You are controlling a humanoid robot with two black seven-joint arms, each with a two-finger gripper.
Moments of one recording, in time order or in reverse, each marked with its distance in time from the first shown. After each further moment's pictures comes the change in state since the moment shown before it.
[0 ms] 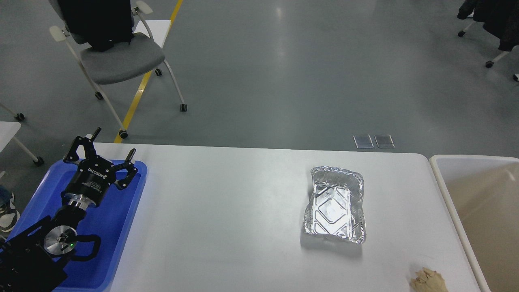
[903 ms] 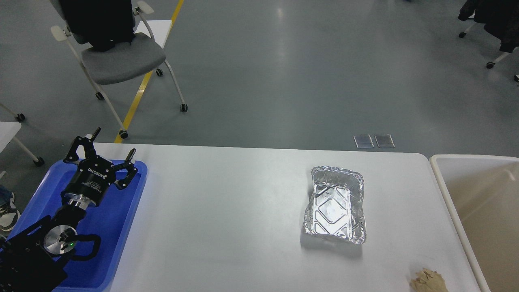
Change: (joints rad) left arm 0.000 0.000 0.000 0.000 0.000 0.000 0.000; right arm -0.513 0.066 0.461 -0.022 0.037 -0.231 -0.021
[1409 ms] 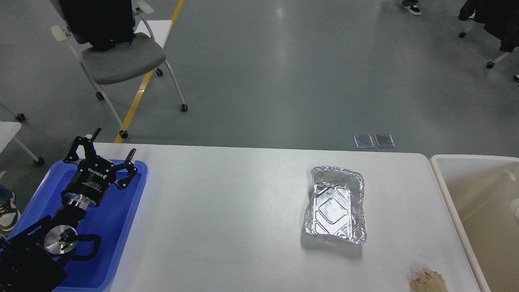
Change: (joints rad) left arm 0.000 0.000 0.000 0.000 0.000 0.000 0.000; right arm -0.029 0.026 0.034 0.000 0.000 -0.018 0.000
